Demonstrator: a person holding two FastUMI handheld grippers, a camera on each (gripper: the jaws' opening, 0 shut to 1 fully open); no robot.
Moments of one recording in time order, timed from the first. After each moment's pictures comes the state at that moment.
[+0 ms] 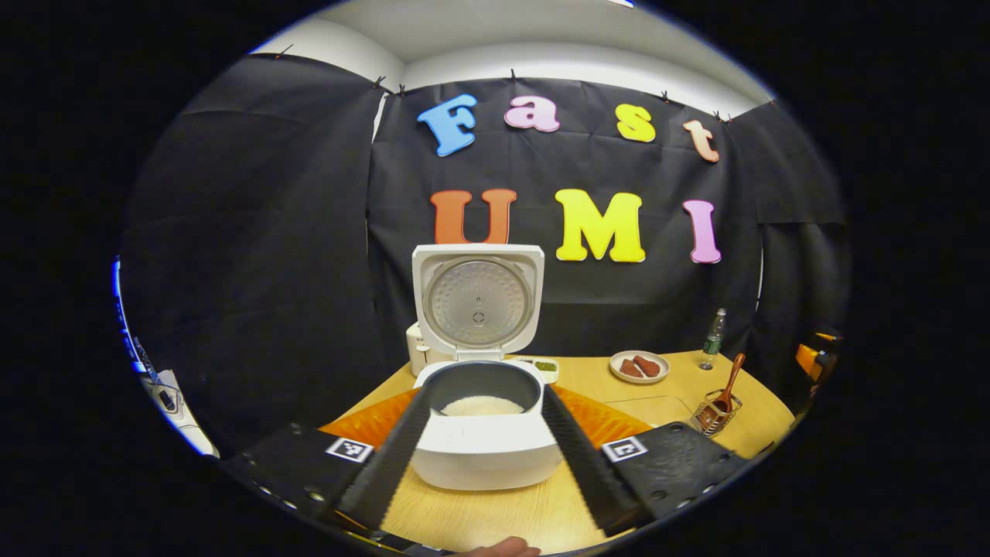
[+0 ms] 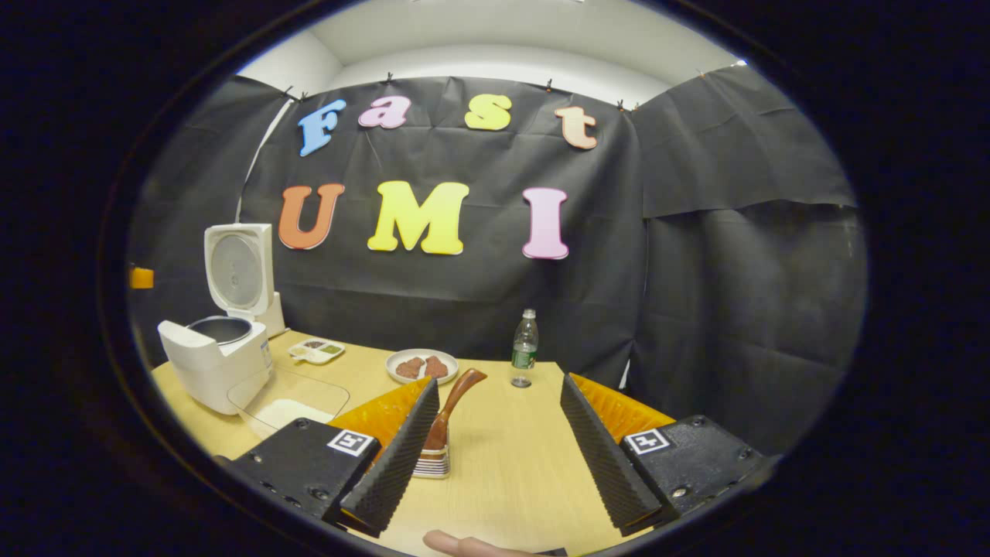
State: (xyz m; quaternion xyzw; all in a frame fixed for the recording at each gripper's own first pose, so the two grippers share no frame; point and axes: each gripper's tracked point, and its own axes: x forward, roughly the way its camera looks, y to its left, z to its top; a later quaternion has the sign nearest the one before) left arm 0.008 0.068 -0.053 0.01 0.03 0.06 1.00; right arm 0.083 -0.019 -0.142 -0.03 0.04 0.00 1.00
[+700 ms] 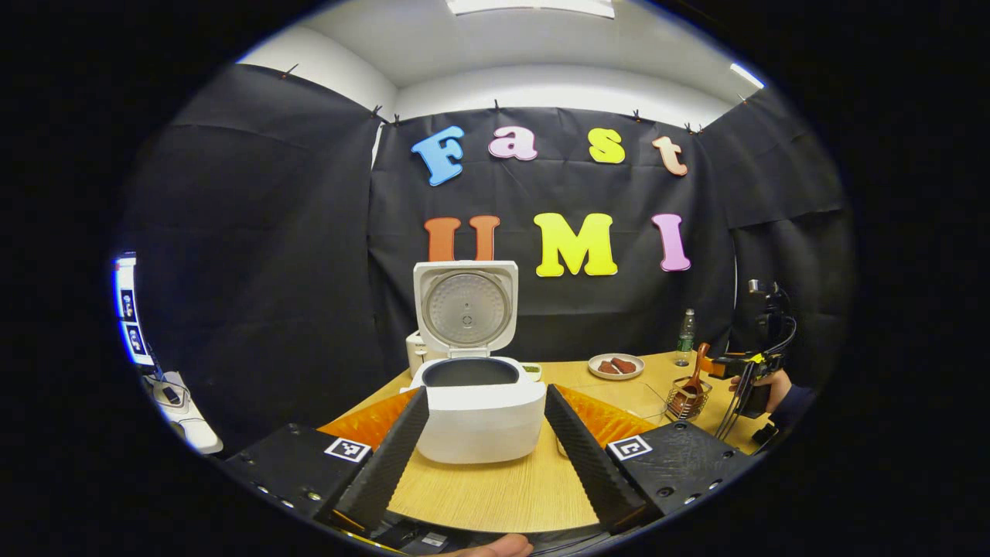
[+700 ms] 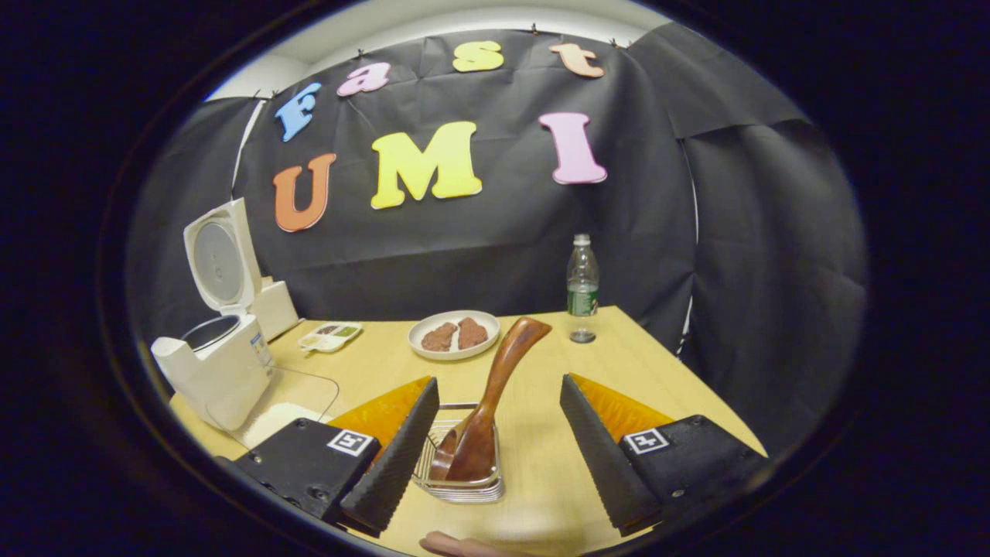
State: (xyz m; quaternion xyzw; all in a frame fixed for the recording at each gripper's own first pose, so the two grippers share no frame) left arm -0.081 0.046 -0.080 0.03 -0.01 0.05 1.00; right arm 0.224 0.027 -0.247 0.04 0.13 0.06 0.99
